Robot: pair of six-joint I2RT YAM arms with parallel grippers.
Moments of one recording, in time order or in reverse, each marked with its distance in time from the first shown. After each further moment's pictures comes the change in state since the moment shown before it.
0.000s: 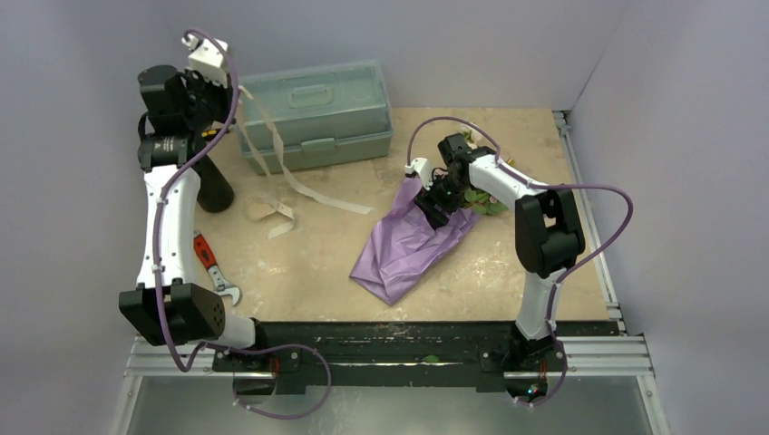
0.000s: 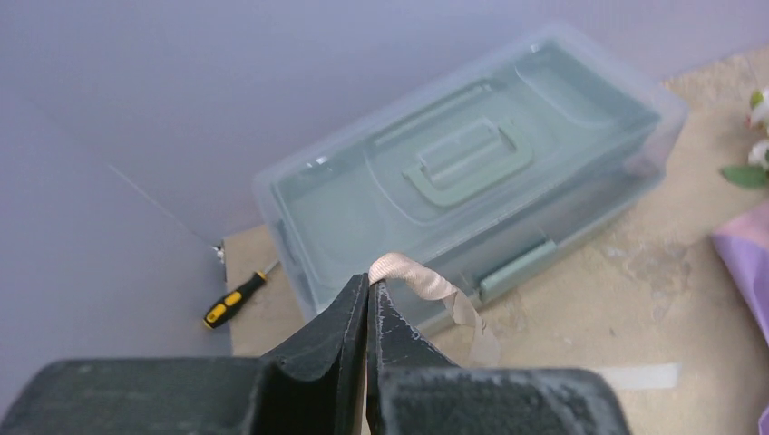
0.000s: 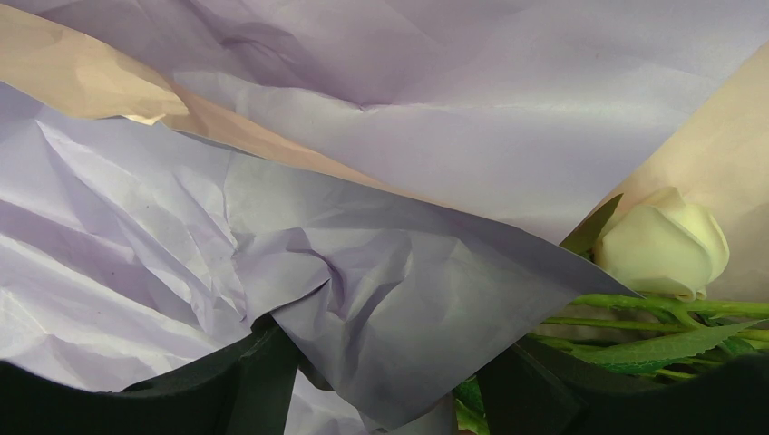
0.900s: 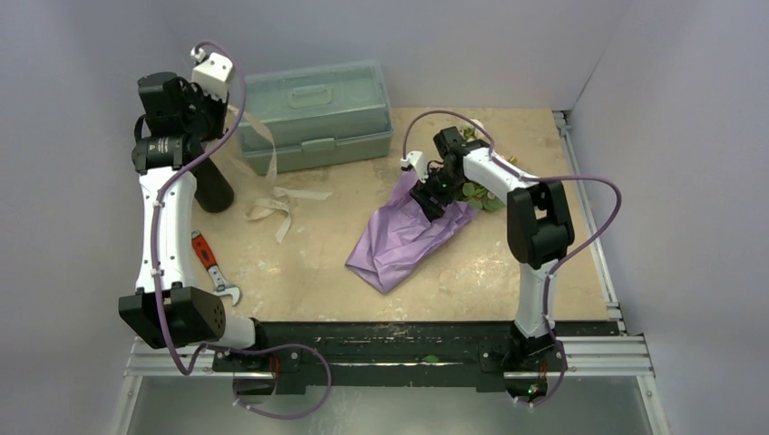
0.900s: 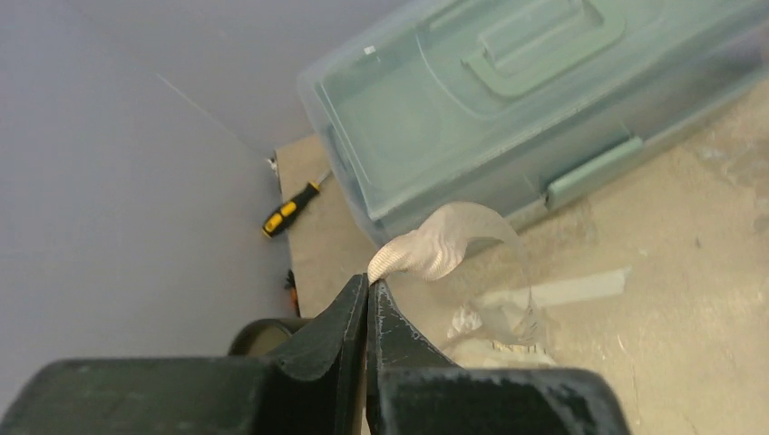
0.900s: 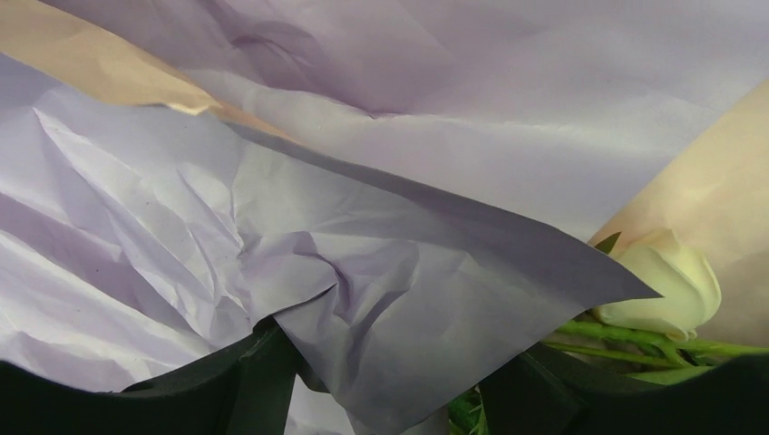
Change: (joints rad) left arm 0.040 -0.021 0.084 -0.183 -0.136 0.137; right arm -0.001 0.085 0.108 -0.009 0.003 -0.020
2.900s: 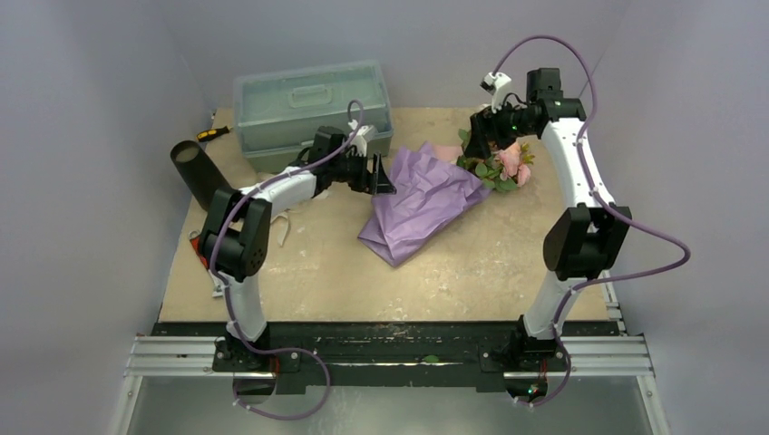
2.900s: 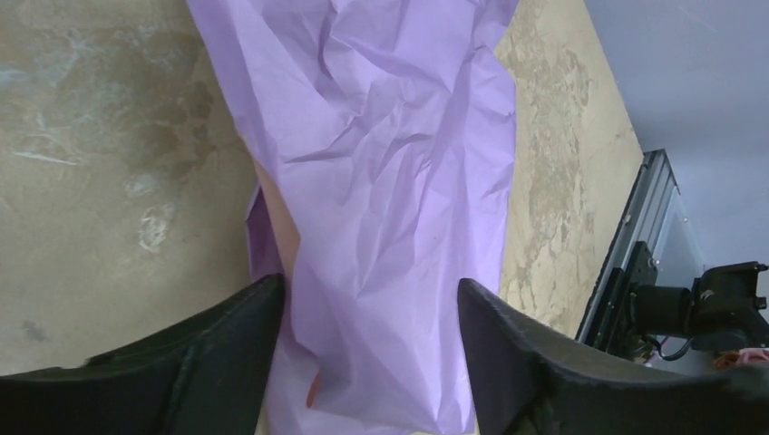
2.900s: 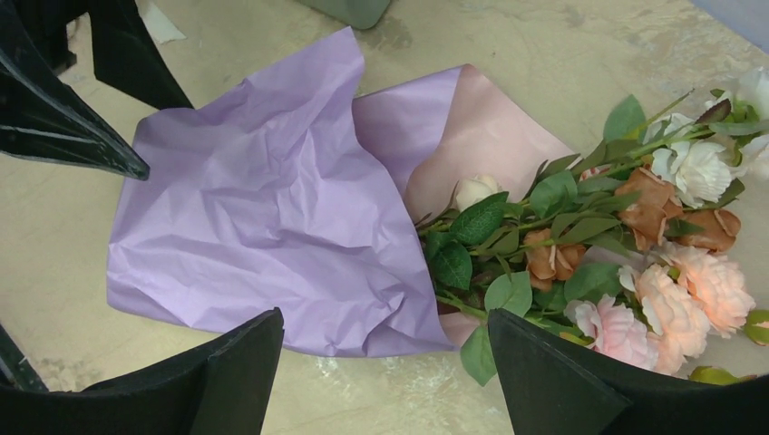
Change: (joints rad) left arm -0.552 0.502 -0.335 0.512 0.445 -0.721; right arm -0.339 -0.168 0.324 -0.128 -0.256 0.203
